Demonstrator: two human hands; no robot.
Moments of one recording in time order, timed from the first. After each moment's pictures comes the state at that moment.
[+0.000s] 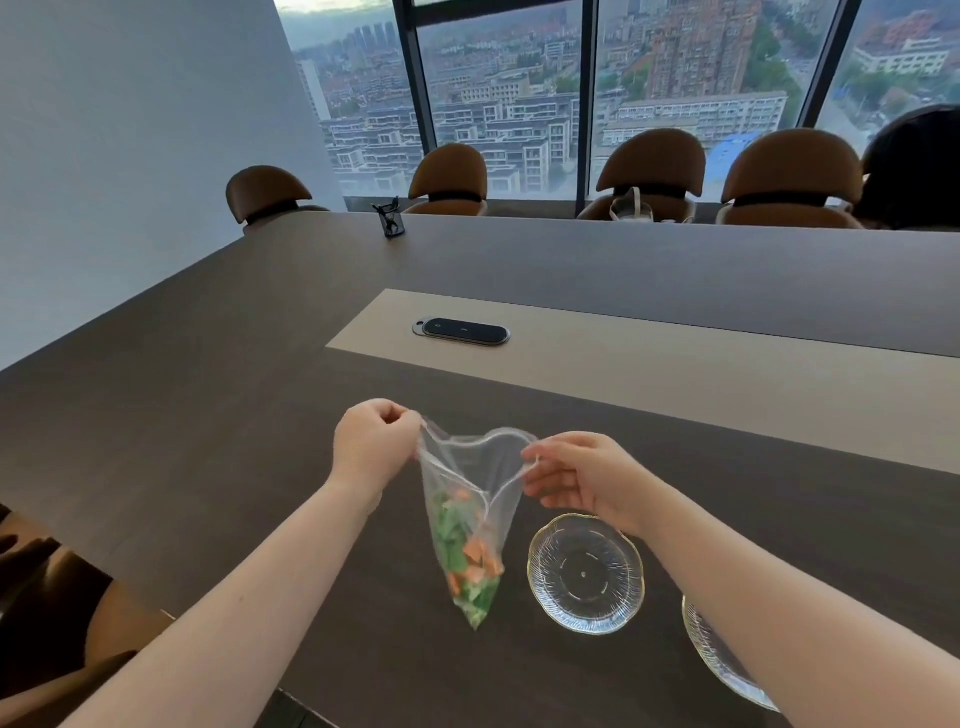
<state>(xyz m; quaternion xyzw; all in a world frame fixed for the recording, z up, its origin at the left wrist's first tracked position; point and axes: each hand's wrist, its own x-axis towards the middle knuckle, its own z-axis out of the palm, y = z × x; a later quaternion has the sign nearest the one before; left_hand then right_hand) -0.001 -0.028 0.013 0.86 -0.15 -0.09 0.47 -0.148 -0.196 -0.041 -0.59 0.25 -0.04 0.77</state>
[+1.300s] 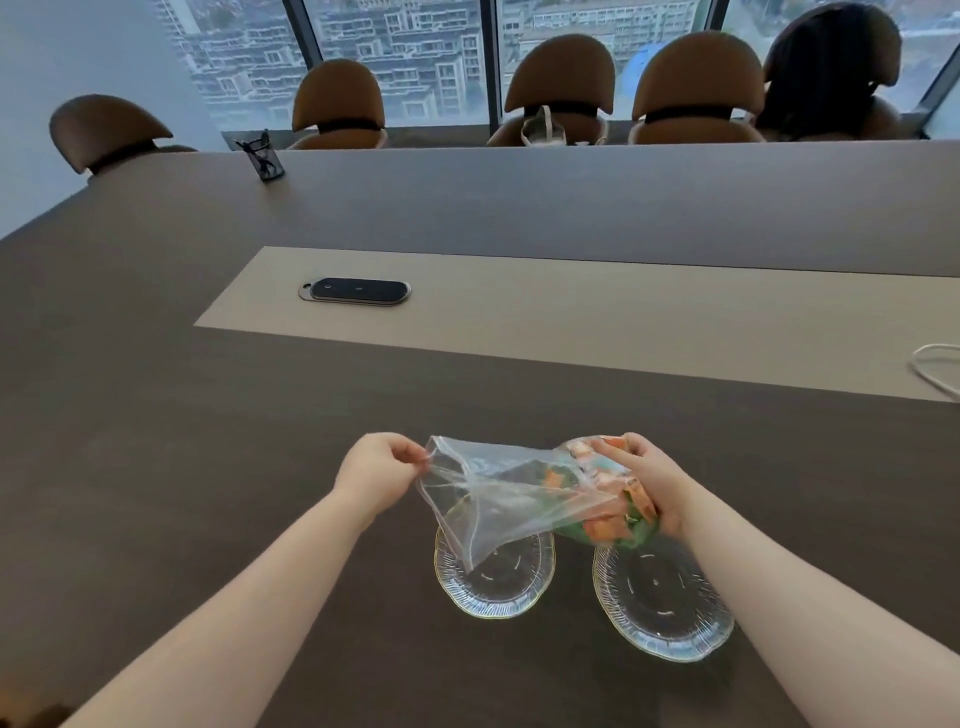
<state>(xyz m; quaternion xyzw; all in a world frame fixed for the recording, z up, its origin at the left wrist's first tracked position) -0.016 -0.132 -0.102 0.88 -0.24 -0.27 0.32 -0.250 -0.325 -0.160 -0.46 0.45 -0.08 0.76</state>
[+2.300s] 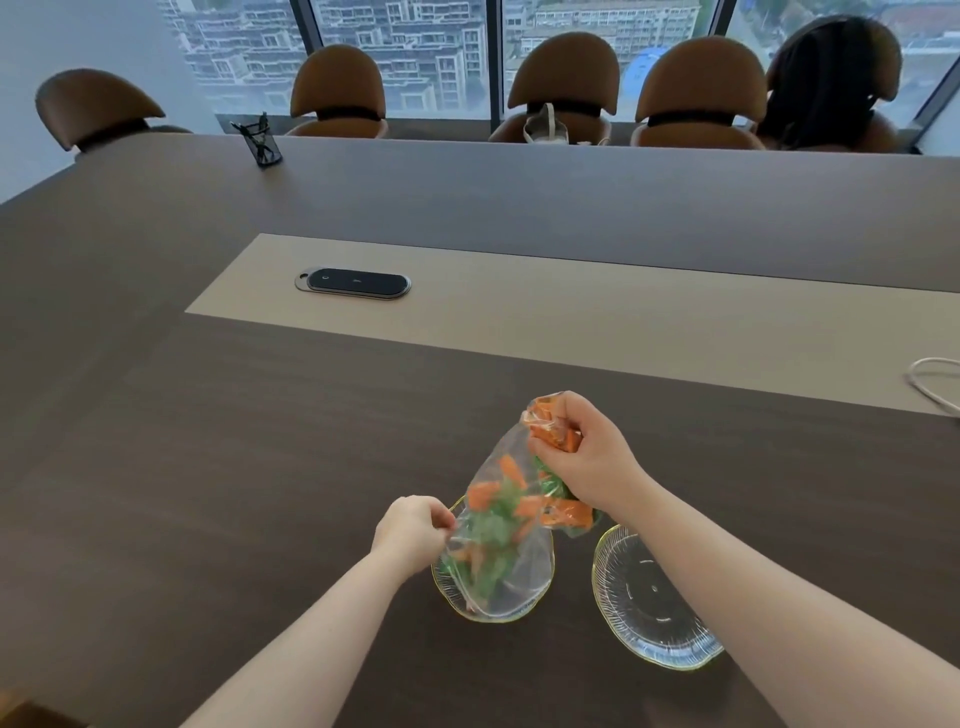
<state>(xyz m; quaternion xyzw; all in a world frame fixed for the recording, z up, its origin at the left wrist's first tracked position) -0.048 -0.118 -0.170 0.89 -0.28 -0.33 0.14 -0.197 -0.275 -0.102 -0.77 0.30 -0.24 0.51</state>
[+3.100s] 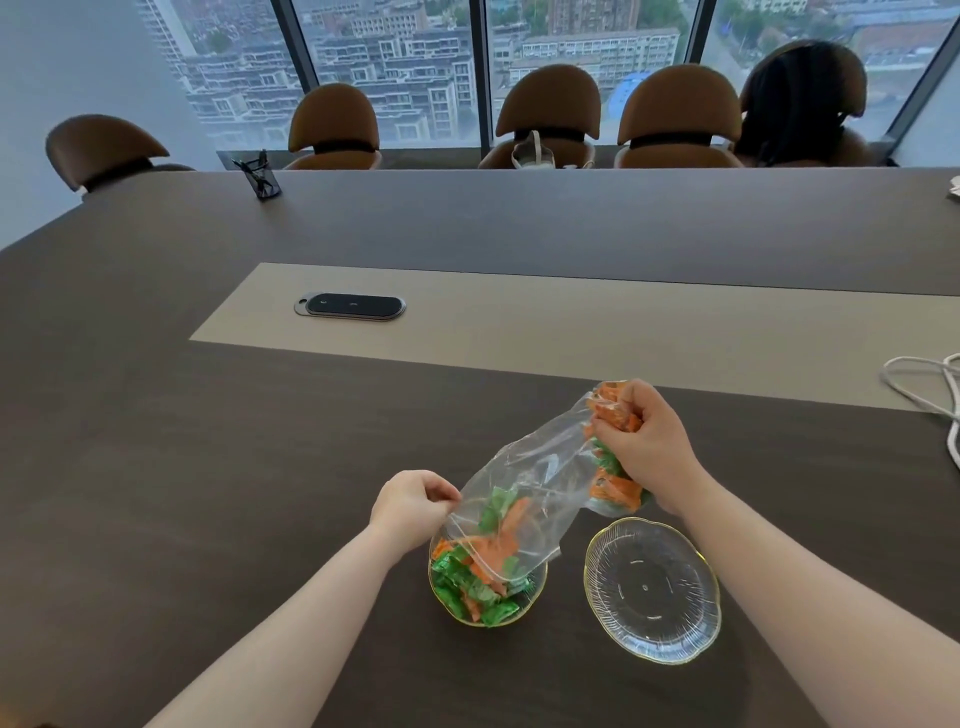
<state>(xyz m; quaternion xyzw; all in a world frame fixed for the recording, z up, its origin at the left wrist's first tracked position) -0.053 -0.132 -0.121 0.87 -0.29 -0.31 0.27 -0.246 -0.307 -0.084 -0.72 0.40 -0.30 0.48</state>
